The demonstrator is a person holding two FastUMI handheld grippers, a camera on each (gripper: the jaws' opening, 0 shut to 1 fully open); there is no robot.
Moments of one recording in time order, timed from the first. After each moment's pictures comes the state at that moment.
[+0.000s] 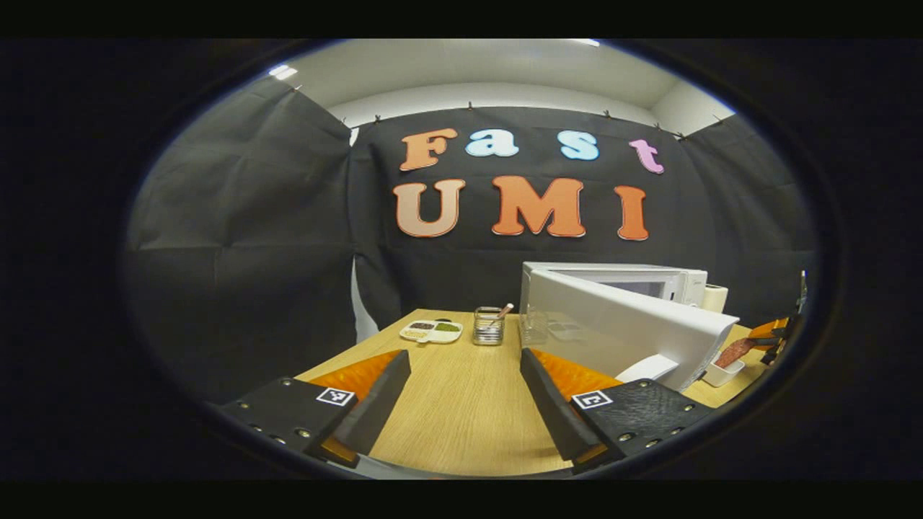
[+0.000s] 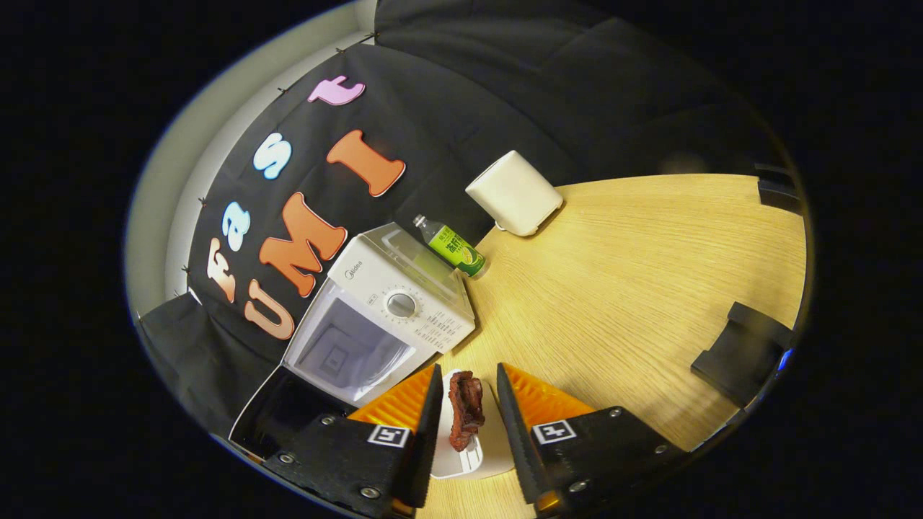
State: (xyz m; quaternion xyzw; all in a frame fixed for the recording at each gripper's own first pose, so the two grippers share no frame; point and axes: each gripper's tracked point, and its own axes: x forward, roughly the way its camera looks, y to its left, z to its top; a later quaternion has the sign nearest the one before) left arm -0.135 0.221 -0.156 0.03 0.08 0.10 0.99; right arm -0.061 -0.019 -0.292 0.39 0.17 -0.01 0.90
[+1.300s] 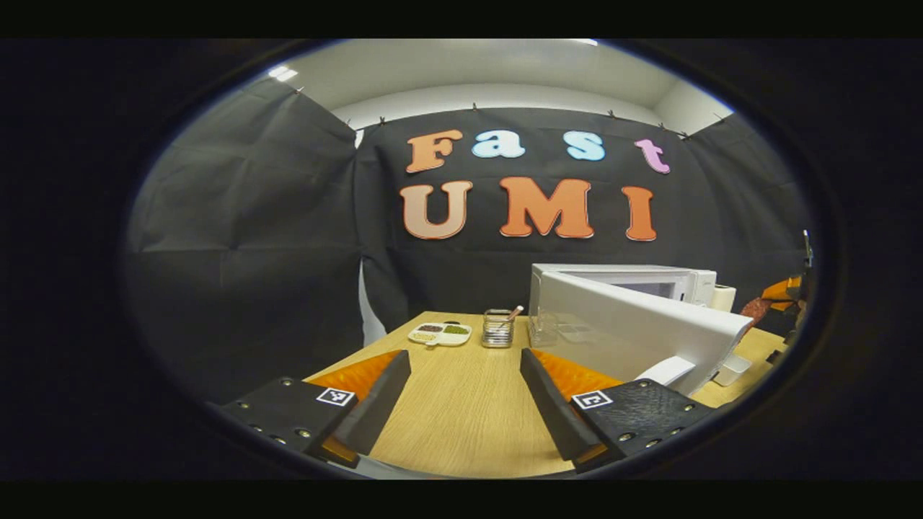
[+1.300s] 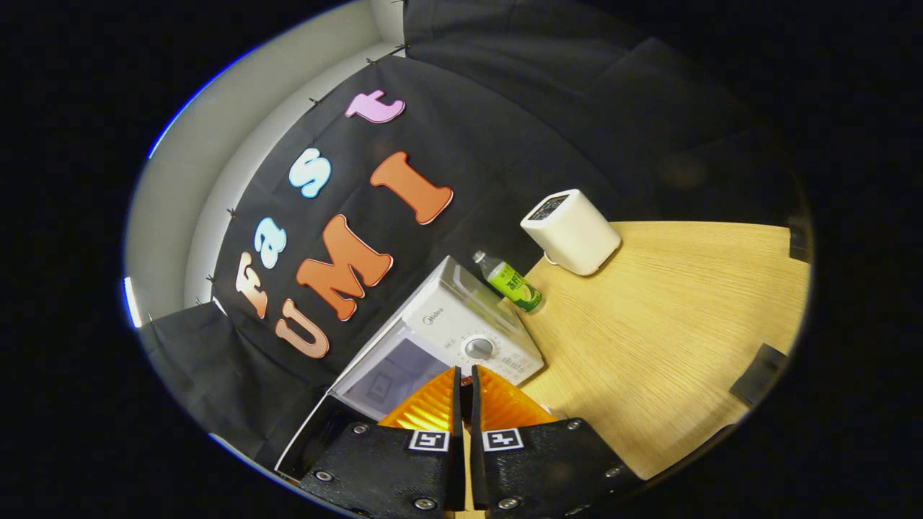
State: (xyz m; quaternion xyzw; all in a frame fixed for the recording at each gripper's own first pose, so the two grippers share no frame) left arm -0.134 0.233 -0.149 0.03 0.07 0.11 0.99; right arm -0.033 0.018 -0.178 0.39 0.10 0.03 0.92
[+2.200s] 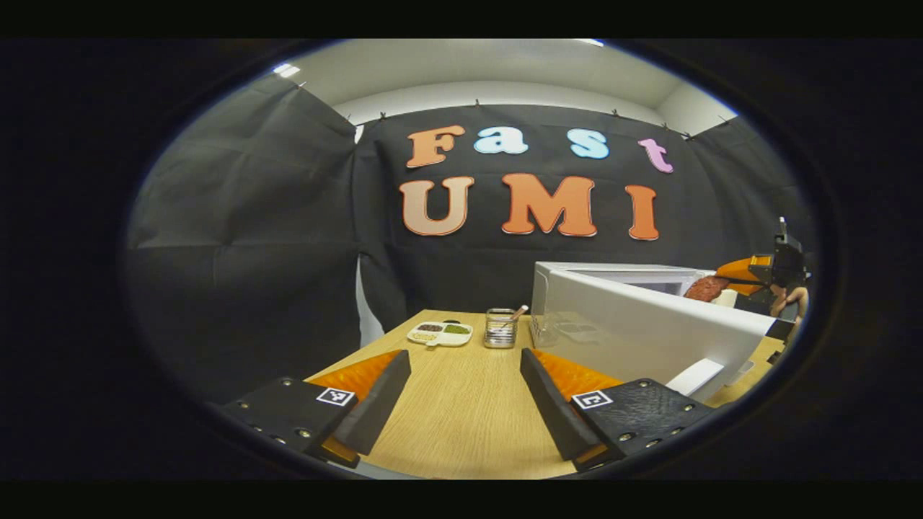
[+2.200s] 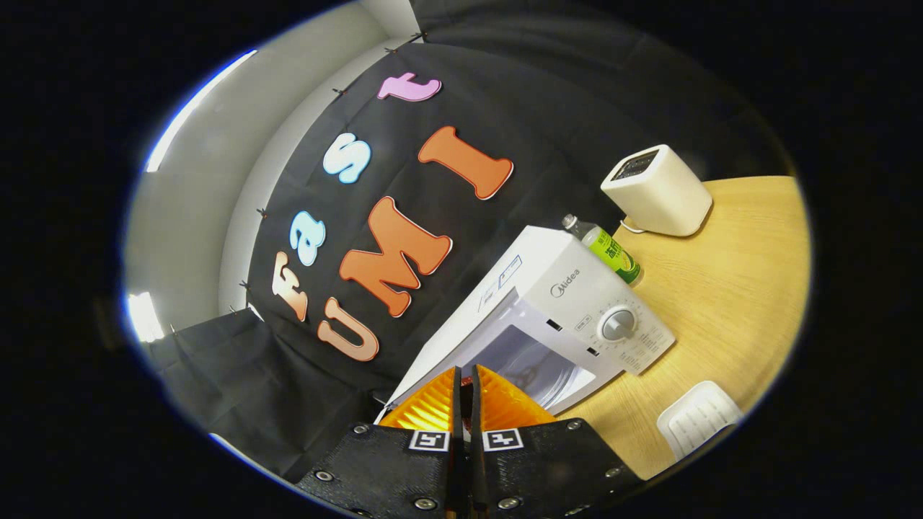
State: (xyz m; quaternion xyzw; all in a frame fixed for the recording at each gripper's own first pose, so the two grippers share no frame) left arm -0.119 0.248 -0.150 0.02 0.08 0.10 0.99; right arm 0.046 0.156 -0.146 0.43 0.09 0.10 0.89
